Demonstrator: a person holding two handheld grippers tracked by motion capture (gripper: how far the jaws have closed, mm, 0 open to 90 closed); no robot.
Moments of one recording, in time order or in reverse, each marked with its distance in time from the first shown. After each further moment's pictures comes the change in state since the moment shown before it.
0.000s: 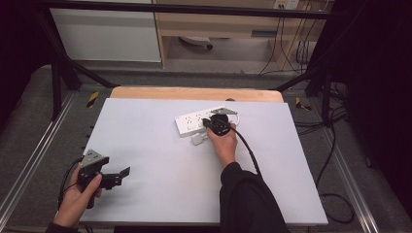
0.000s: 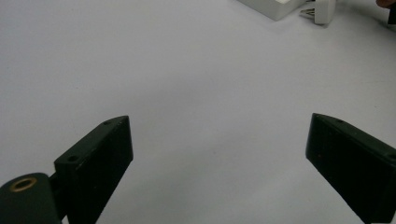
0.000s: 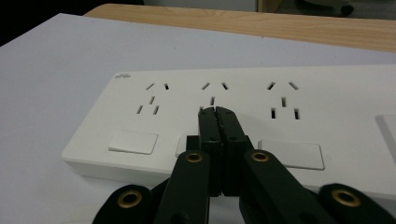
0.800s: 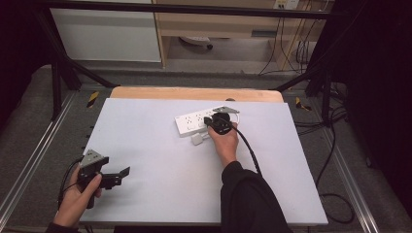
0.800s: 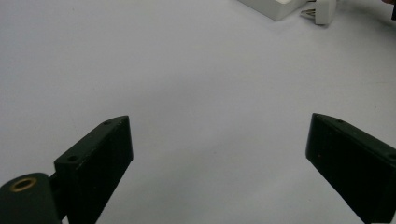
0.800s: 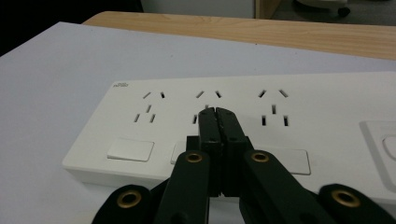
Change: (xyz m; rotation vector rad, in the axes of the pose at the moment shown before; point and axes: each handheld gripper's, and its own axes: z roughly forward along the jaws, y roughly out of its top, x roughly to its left) left arm 0.000 0.000 0.000 0.000 0.002 -0.001; right arm -0.003 0.005 -0.005 -0.019 -0.001 0.012
